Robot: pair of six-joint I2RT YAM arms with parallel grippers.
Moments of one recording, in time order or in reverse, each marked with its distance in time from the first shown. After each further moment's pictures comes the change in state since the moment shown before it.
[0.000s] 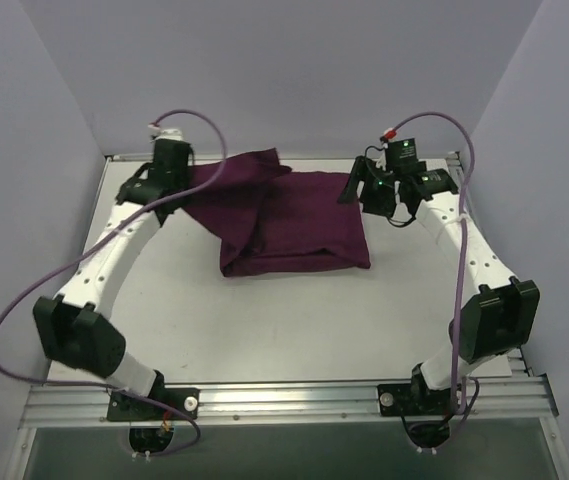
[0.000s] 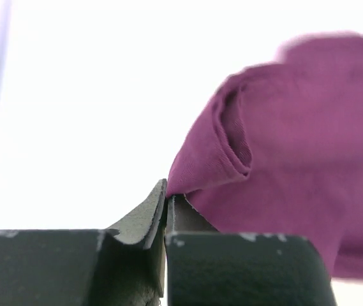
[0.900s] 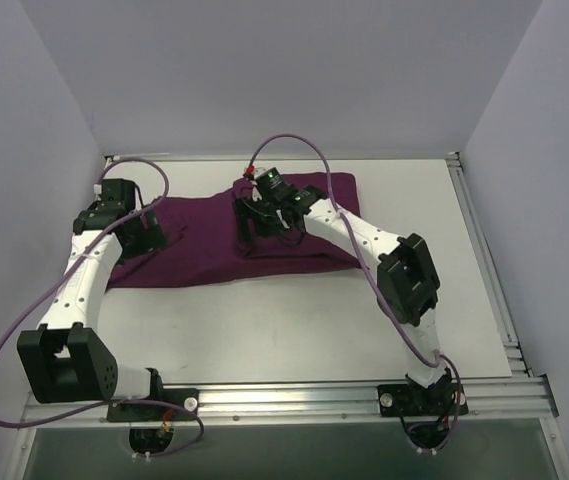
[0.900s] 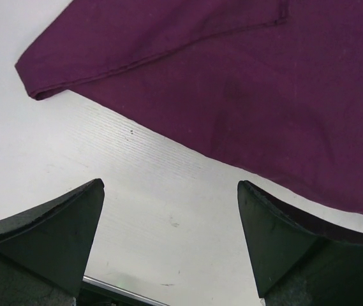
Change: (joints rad) left arm 0.416 -0.238 -0.328 -0.211 0.189 -0.114; right arm 0.513 0.494 0.267 0.159 0.097 -0.178
